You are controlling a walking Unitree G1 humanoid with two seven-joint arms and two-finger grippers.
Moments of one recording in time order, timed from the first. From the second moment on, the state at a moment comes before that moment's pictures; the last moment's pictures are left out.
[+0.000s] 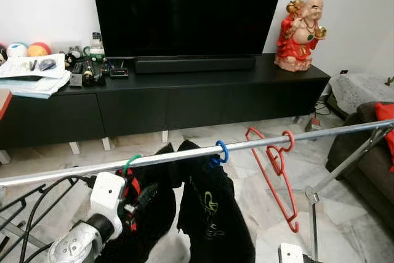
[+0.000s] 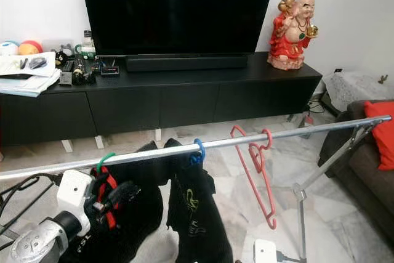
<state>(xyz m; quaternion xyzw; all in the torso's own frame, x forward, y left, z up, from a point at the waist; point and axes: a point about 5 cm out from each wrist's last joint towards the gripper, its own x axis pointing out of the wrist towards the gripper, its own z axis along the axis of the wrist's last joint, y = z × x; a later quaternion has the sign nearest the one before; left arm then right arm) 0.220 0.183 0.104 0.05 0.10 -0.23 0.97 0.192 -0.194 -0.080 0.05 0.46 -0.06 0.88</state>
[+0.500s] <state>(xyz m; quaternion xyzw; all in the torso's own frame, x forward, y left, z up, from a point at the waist) 0.212 0.233 0.132 0.16 0.18 -0.29 0.93 0.194 -0.197 -0.078 0.05 0.46 -0.06 0.89</state>
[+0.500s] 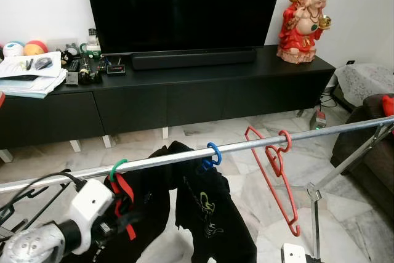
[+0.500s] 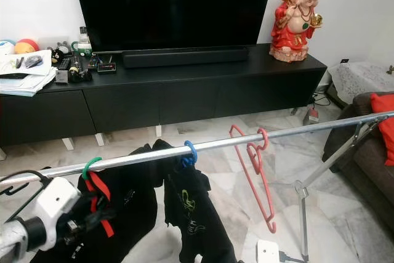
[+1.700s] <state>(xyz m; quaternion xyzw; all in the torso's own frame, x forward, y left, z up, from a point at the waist) 0.253 0.240 0.098 0.20 0.19 -0.21 0.94 0.191 -0.197 -0.080 0.05 0.46 -0.06 0.88</state>
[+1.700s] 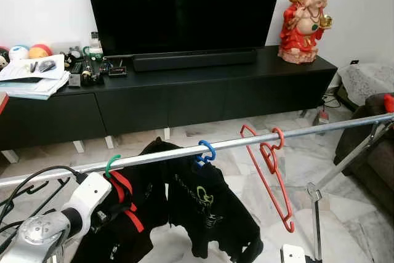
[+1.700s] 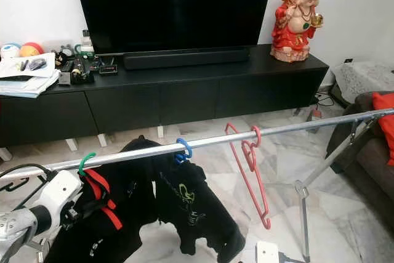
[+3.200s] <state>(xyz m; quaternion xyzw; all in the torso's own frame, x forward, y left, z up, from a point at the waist) 0.245 0.243 0.103 0.19 0.25 -0.29 0.90 0.193 -0.196 -0.079 0.05 0.46 -0.06 0.88</state>
